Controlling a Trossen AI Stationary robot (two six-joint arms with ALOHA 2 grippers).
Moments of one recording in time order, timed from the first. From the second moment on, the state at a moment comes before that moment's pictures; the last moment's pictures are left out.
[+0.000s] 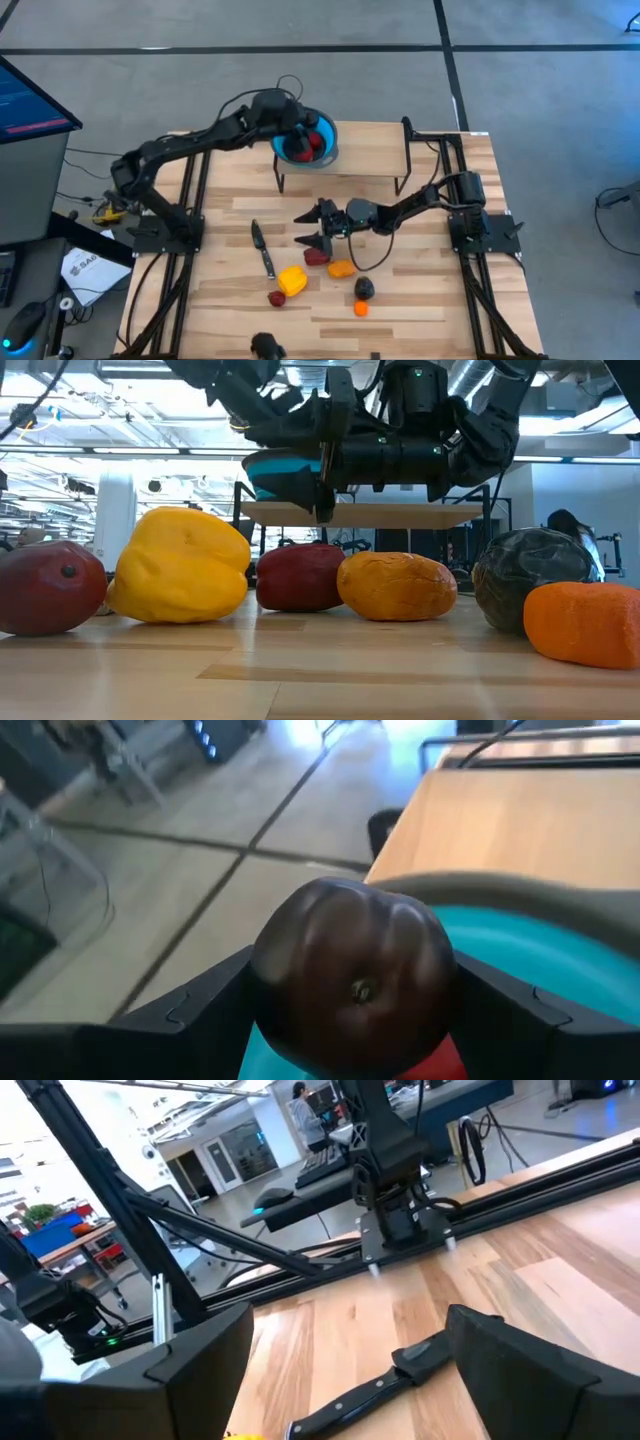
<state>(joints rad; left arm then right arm) 0.55 1.57 1.29 -0.15 -0.12 0.31 0.04 2.02 0.91 1.09 -0.10 0.42</state>
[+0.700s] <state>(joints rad) 0.60 1.65 1.29 -0.19 -0.04 0.23 0.04 2.02 0.91 1.09 -0.06 0.41</state>
